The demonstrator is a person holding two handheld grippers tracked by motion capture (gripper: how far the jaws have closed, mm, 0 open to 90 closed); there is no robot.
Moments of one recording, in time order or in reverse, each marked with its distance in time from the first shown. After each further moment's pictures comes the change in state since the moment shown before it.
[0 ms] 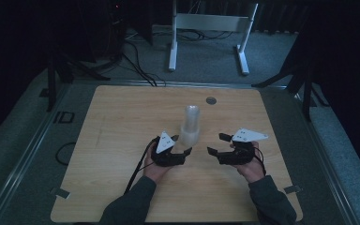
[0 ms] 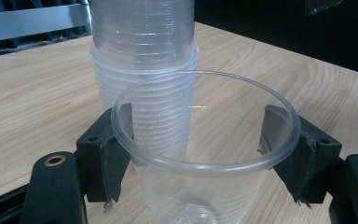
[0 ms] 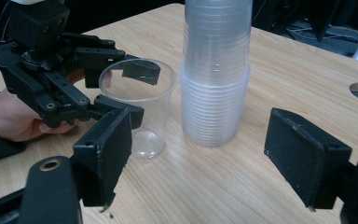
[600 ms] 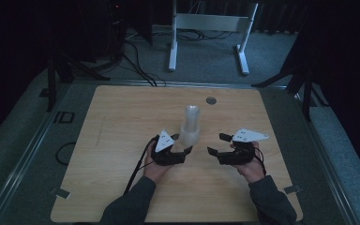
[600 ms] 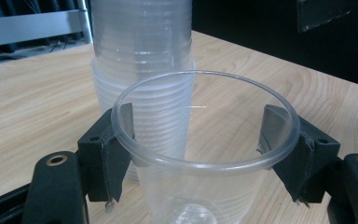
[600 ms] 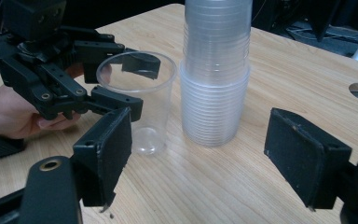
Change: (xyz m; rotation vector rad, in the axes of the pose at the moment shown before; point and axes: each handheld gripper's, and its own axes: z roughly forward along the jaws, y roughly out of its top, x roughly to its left) left arm 0.000 0.004 -0.001 -0.020 -0.010 -0.009; right arm 0.000 0.000 -0.001 0.001 0.000 -0.002
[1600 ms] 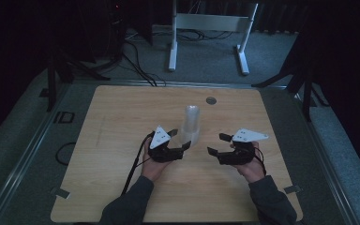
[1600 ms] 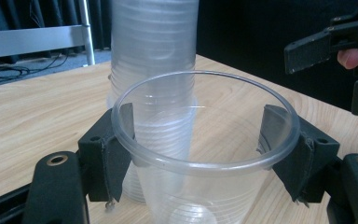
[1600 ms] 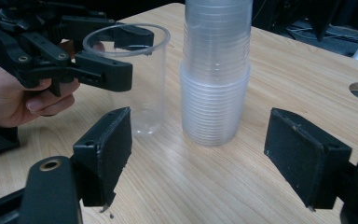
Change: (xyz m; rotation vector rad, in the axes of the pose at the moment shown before) left arm 0.004 0.016 -0.013 -0.065 -0.011 -0.027; right arm 0.000 0.000 0.000 0.003 0.001 0.001
